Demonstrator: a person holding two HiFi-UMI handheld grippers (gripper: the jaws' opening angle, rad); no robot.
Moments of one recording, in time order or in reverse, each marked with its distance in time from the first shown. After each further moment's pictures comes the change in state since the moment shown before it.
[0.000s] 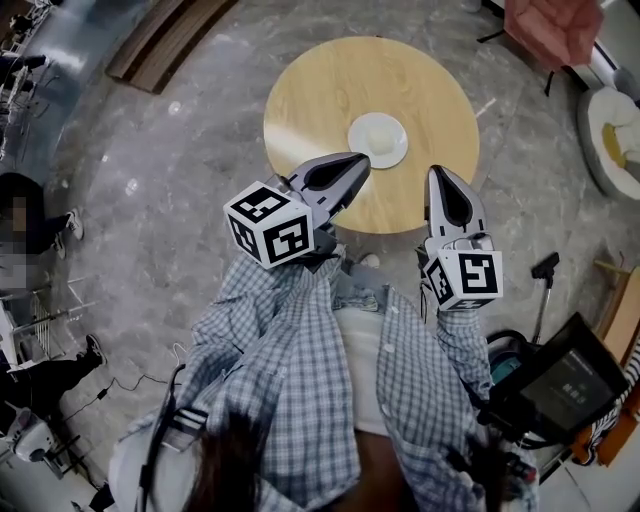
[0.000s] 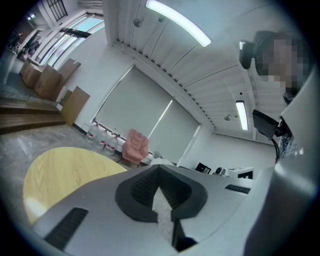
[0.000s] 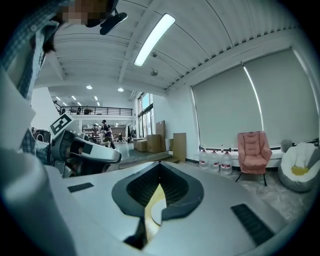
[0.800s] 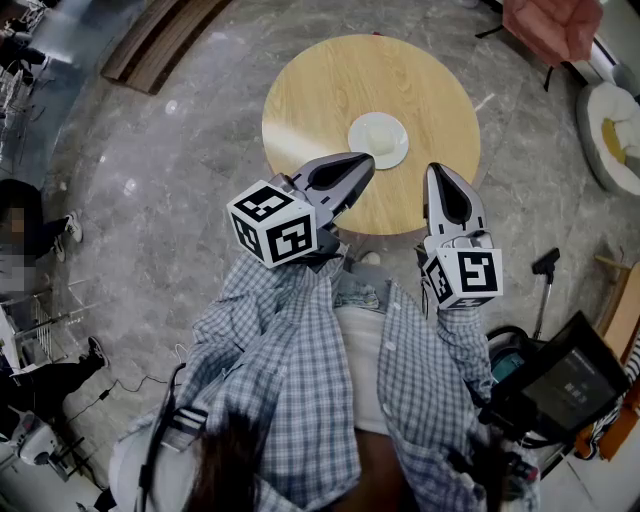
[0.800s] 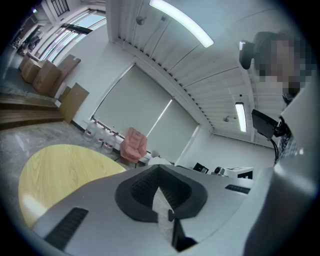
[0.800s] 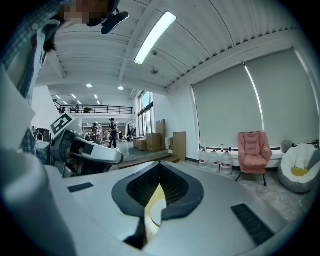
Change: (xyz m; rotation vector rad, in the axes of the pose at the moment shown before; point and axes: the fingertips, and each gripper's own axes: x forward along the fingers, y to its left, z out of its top) left arm 0.004 0.001 0.002 -0.015 0.010 -0.029; right arm 0.007 0.004 0.003 -0.008 0.011 -0.005
